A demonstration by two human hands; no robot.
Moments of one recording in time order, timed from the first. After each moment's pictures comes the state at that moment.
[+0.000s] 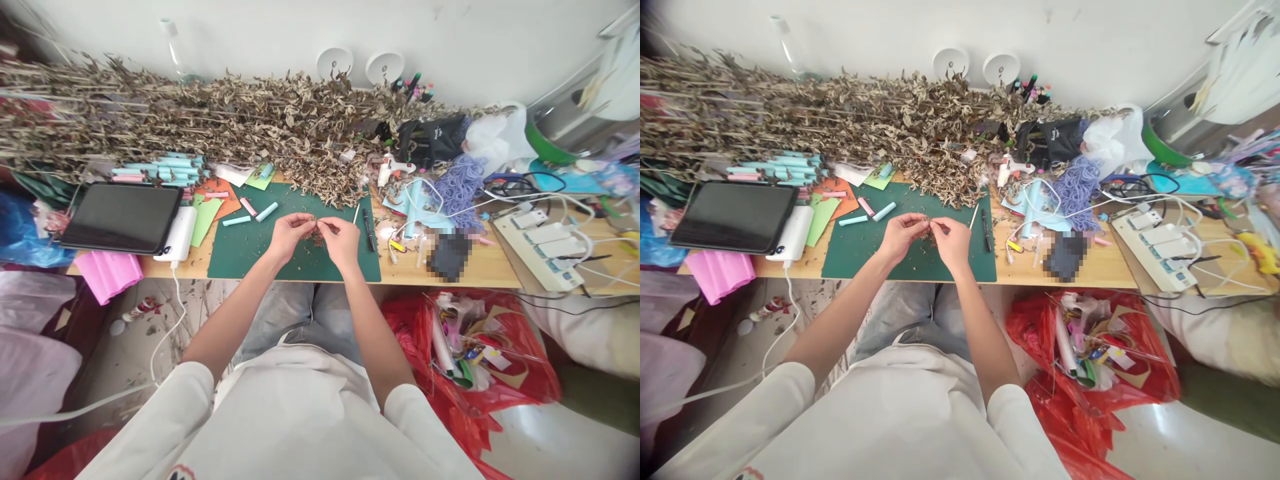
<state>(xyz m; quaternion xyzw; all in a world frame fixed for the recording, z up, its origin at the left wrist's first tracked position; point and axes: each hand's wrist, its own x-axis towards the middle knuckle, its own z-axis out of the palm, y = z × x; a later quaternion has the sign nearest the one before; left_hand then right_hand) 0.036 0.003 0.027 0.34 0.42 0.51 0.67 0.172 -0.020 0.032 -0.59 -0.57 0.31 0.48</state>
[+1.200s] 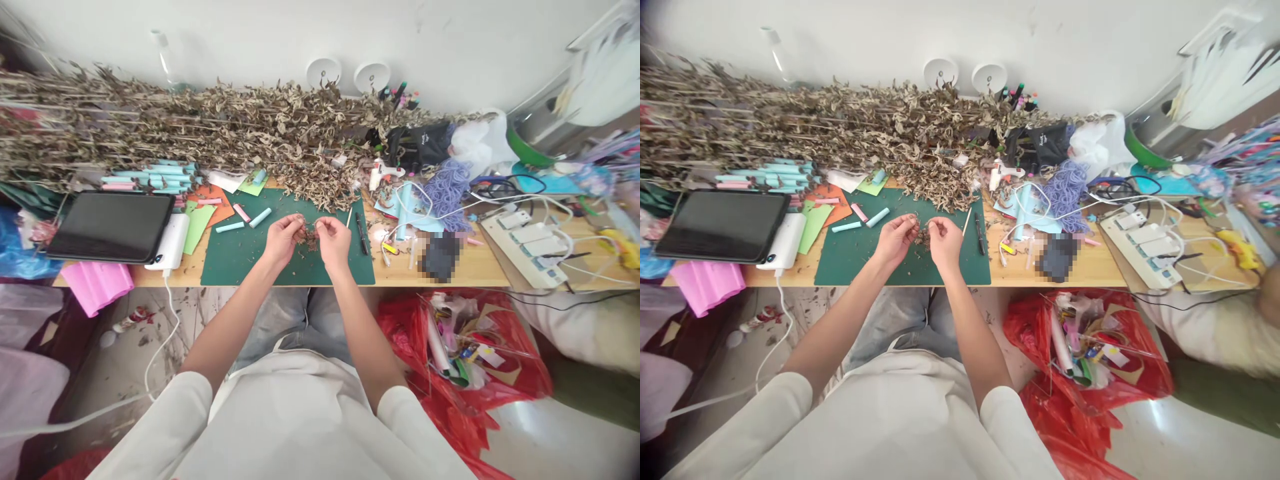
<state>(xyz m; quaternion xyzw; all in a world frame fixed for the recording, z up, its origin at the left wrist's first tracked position) 0.043 0.007 0.030 0.27 0.40 0.55 0.68 0.162 -0.014 0.026 -0.59 -0.48 0.34 0.55</state>
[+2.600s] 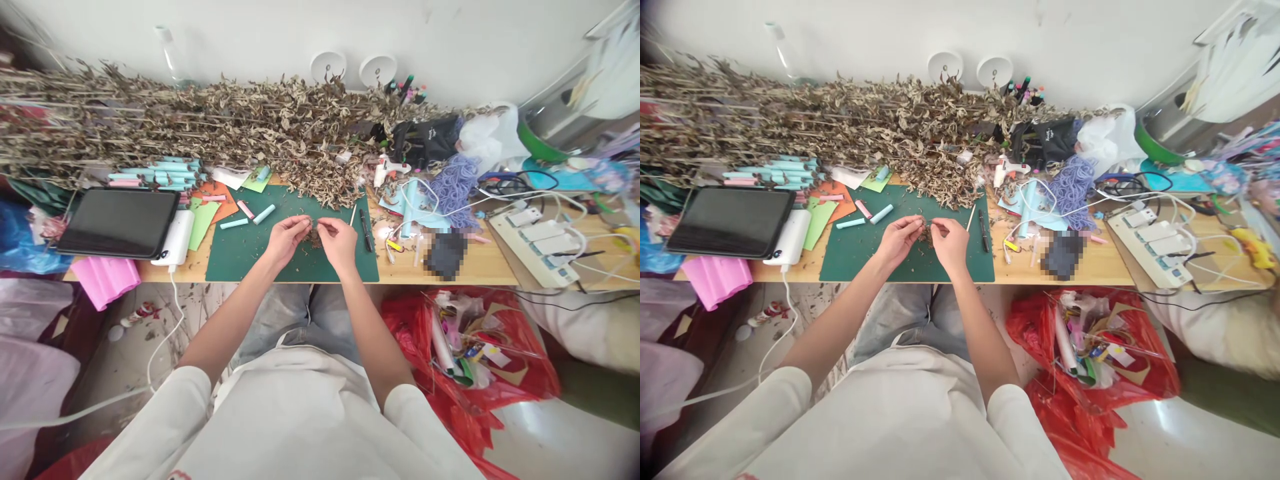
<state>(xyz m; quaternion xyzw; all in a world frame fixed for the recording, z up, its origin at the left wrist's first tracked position) 0.035 0.004 0.023 0.25 0.36 0.54 0.72 0.172 -0.020 0.029 -0.60 -0.53 0.31 0.51</state>
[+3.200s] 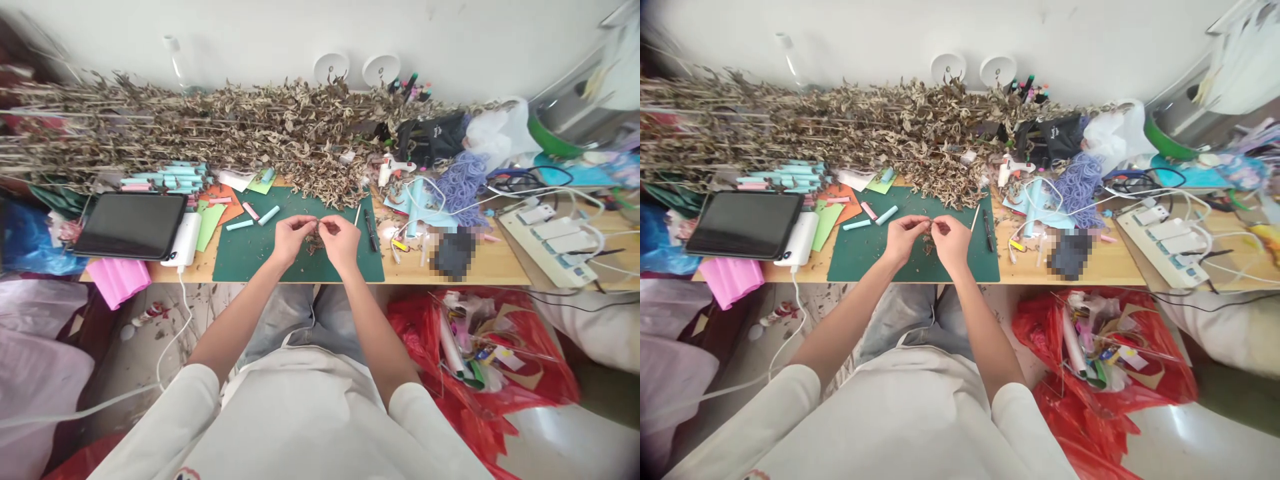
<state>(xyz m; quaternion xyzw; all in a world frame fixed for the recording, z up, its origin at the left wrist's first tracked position) 0.037 0.006 0.018 0.42 0.45 0.54 0.57 0.164 -0.019 0.036 -0.60 -0.55 0.27 0.51</state>
